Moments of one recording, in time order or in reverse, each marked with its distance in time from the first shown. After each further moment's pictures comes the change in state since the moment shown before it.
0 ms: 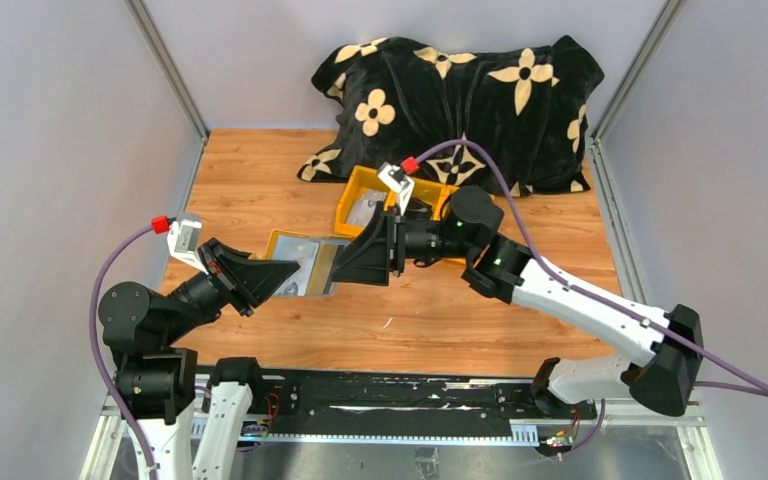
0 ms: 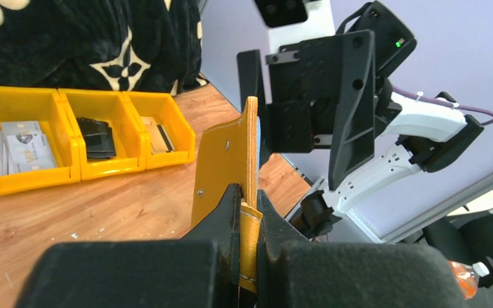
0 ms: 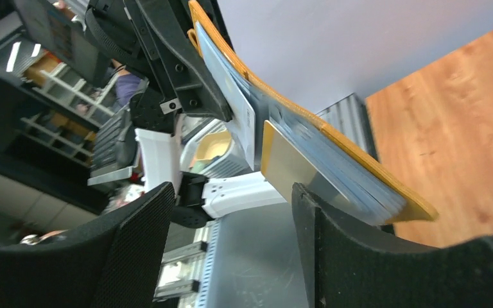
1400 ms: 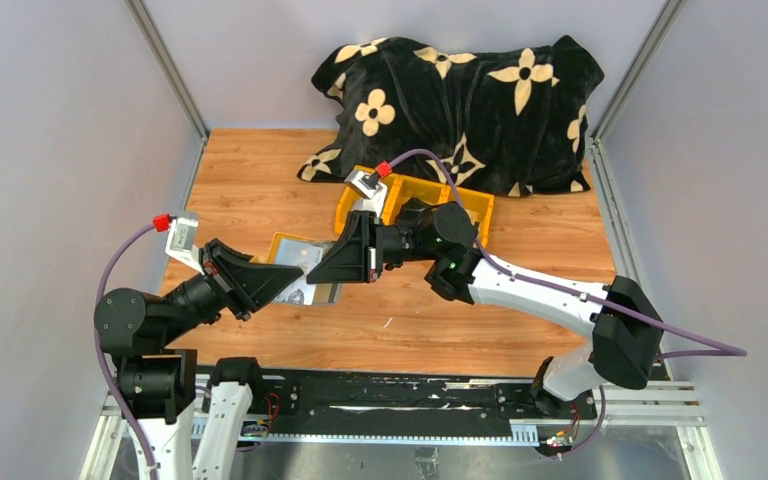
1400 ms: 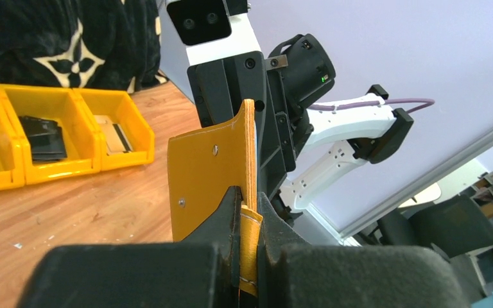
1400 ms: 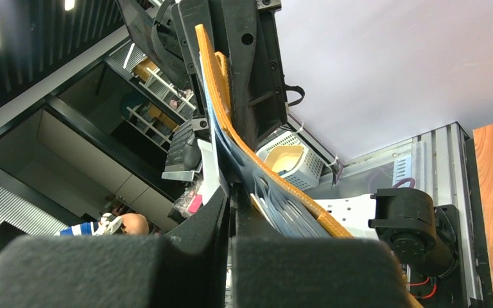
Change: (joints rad) left arm 0.000 -0.003 -0.004 0.101 0.072 -0.154; right arm 0.055 0.235 -0.037 0.579 -0.096 0.348
